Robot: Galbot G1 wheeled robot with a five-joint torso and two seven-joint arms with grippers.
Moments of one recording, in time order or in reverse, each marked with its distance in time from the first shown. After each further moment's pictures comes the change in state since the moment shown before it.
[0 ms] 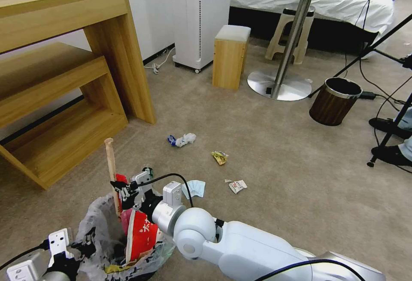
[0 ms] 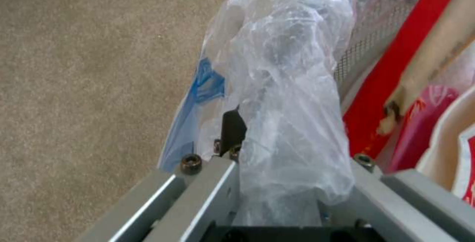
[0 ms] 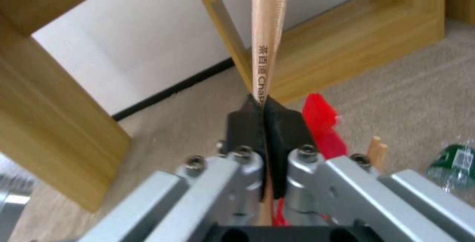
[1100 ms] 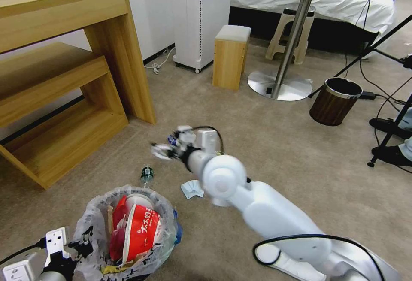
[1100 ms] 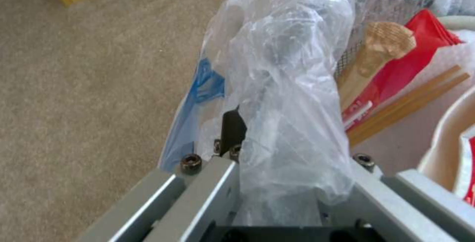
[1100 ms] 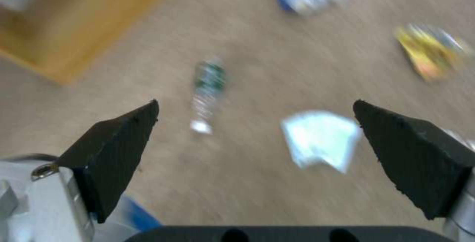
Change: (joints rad) left arm 0.013 0.013 -0.027 -0.007 0.042 0.004 0.042; right arm -0.023 -0.097 0.384 0.093 0.410 -0.487 0.624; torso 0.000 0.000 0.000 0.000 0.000
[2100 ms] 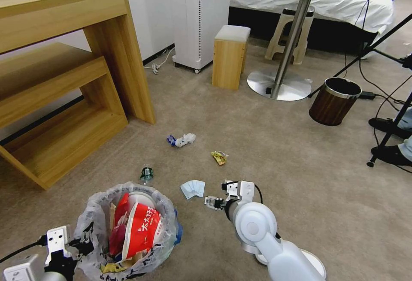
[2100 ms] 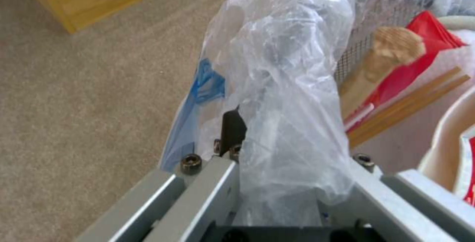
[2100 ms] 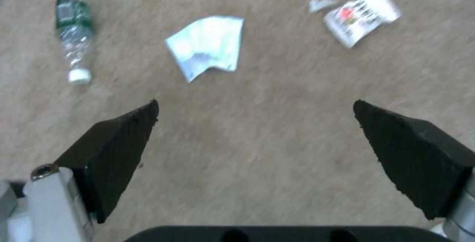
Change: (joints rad) left arm 0.021 -0.025 -0.002 -0.006 0.101 -0.049 0.066; right arm -0.453 0.066 0.273 0.064 -0.280 -0.077 0.024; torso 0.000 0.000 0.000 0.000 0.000
